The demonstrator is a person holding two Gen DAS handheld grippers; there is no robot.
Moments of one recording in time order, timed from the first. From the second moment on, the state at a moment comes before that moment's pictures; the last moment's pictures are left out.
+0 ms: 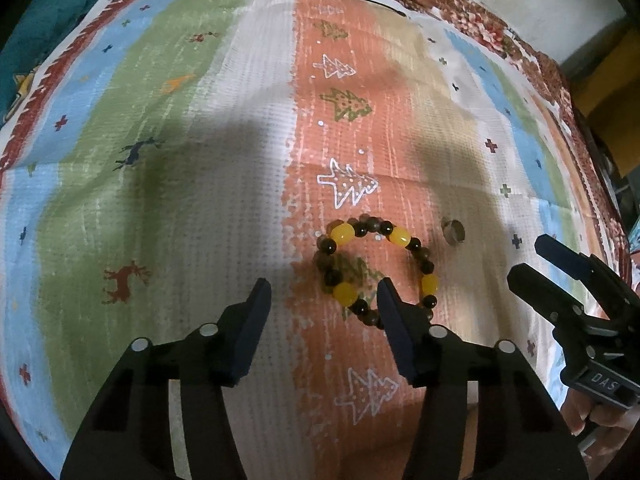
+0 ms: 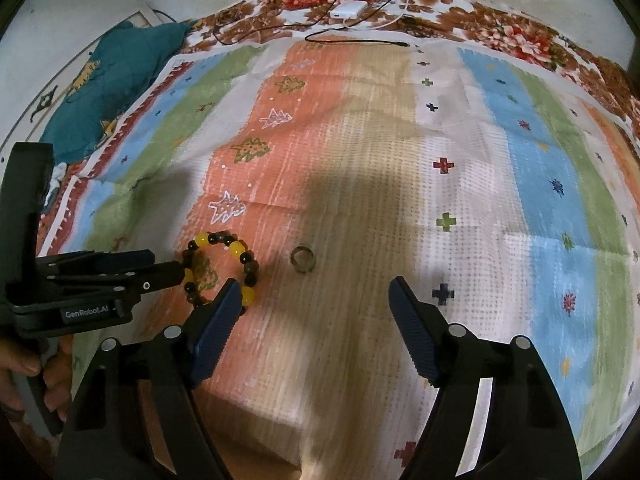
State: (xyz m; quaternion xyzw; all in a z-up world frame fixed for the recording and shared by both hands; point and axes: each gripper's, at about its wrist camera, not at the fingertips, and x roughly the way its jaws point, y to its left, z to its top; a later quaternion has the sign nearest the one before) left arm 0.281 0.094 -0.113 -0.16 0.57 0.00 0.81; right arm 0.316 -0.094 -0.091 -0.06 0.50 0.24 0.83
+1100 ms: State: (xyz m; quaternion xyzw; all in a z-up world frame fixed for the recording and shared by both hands) left arm 0.285 0.080 -0.129 -0.12 0.58 -0.02 0.81; right arm 0.351 -0.062 -0.133 -0.10 0.55 0.24 0.79
